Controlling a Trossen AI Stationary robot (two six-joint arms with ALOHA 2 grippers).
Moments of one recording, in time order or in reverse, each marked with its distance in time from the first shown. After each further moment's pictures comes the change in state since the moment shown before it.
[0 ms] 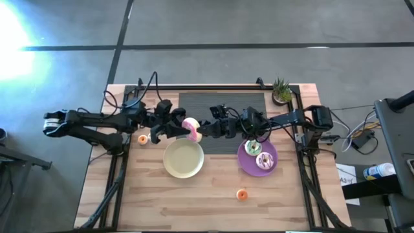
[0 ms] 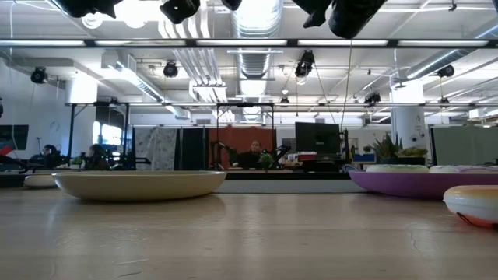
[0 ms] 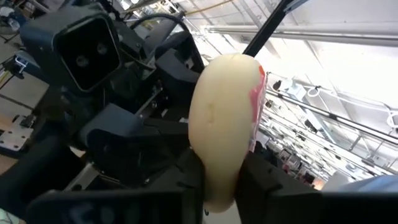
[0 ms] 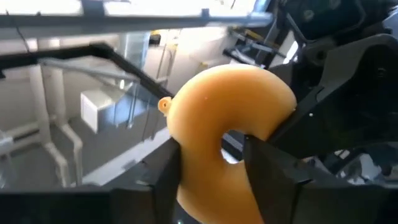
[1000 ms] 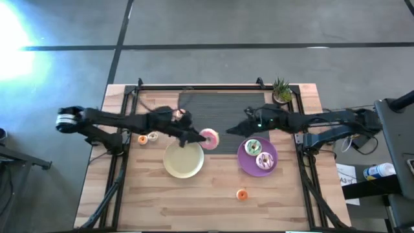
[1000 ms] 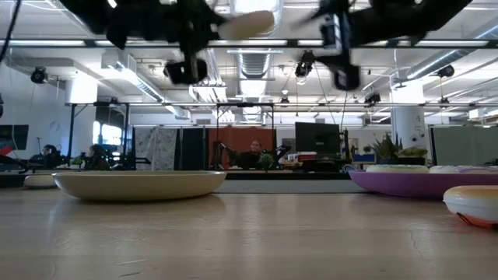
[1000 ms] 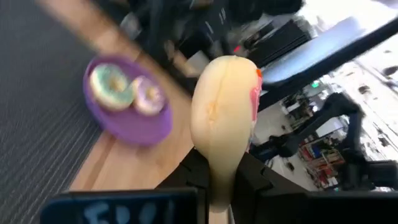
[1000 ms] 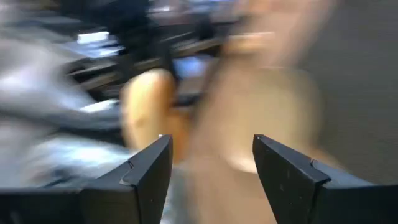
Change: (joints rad) left arm -0.006 0.248 0.019 -0.297 -0.111 -0.048; right arm -0.108 -0.663 -0.482 -1.071 0.148 -0.161
